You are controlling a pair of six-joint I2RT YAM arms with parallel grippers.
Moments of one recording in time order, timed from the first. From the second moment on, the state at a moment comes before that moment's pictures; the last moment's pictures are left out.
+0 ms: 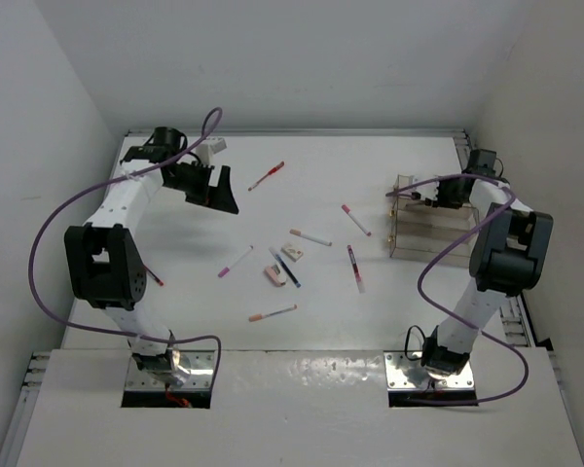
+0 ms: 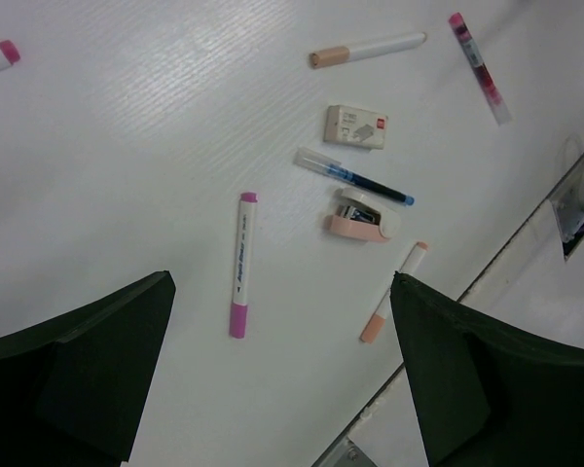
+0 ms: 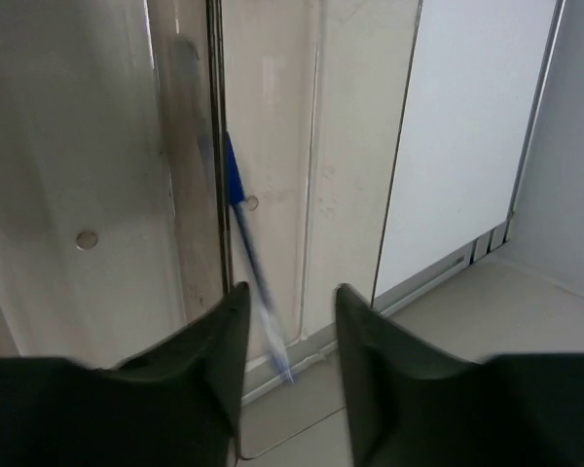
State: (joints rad) left arm -0.02 1.71 1.50 -0.92 0.72 0.26; right arm -0.31 1.87 1.24 -0.39 -0.42 -1.73
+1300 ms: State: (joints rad) left arm -0.26 2.49 2.24 -0.67 0.24 0.33; right arm -0.46 1.16 1.15 -0.79 -0.97 -0.41
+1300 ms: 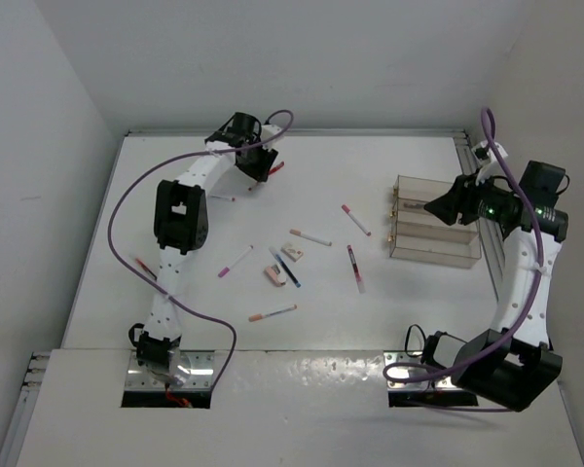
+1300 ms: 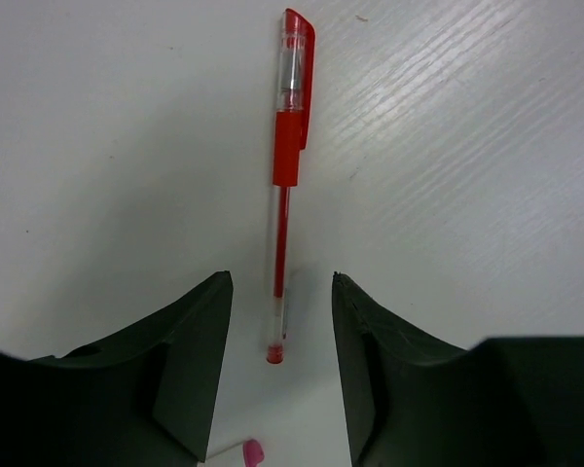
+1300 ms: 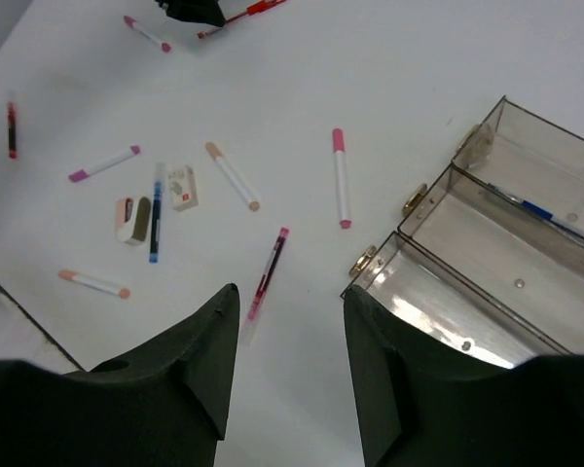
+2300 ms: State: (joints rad) left arm -0.25 2.21 1.80 -0.60 0.34 0.22; right arm -0.27 1.17 1.12 -0.44 -1.05 0.12
